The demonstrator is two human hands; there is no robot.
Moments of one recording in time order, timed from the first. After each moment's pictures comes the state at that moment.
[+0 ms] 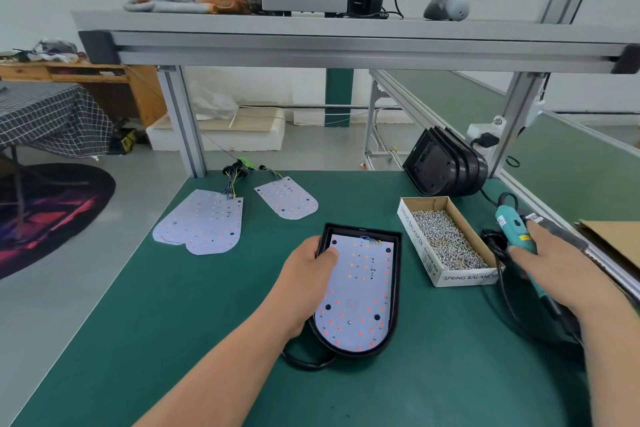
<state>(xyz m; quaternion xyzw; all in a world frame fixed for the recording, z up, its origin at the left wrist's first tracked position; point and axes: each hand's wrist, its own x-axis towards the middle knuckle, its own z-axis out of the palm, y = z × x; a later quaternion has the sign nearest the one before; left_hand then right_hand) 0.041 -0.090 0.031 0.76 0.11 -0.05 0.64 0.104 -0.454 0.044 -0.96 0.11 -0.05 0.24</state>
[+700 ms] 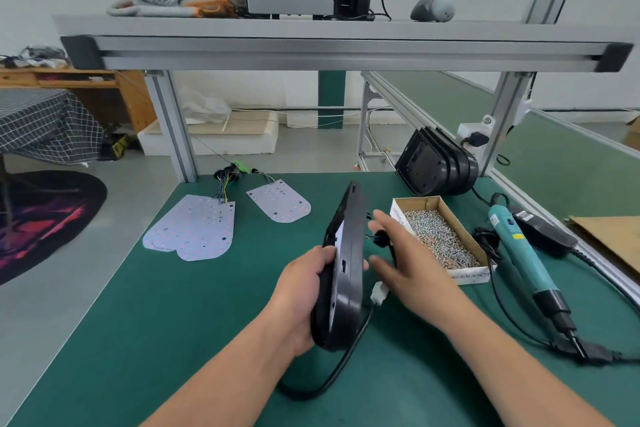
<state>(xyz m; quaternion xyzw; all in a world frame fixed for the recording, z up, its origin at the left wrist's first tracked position) 0.033 -0.103 0.035 0.50 0.13 -0.15 0.84 0.077 -0.294 0.027 -0.90 -0.18 -0.07 0.40</state>
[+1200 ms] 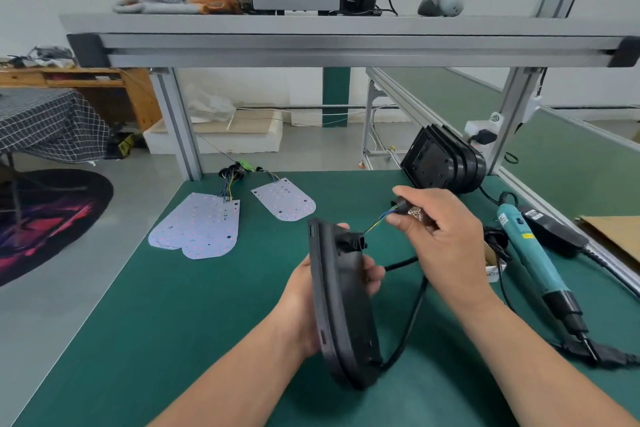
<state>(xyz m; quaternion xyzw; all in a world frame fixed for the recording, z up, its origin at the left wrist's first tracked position) 0.040 -0.108 0.029 0.36 0.11 -0.17 0.91 0.092 -0.297 0.050 -0.77 -0.22 -0.35 0.48</state>
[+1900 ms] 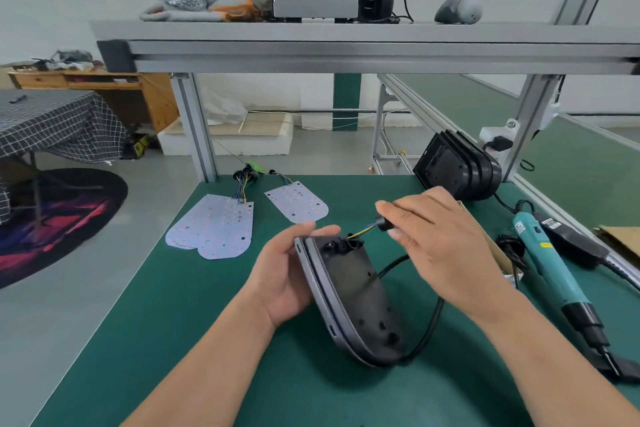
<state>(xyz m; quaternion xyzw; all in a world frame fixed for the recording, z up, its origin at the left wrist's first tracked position) 0.058 -0.045 0.038 0.42 0.08 -0.16 0.89 0.090 -0.296 0.069 -0.82 -0.38 -0.39 0.15</state>
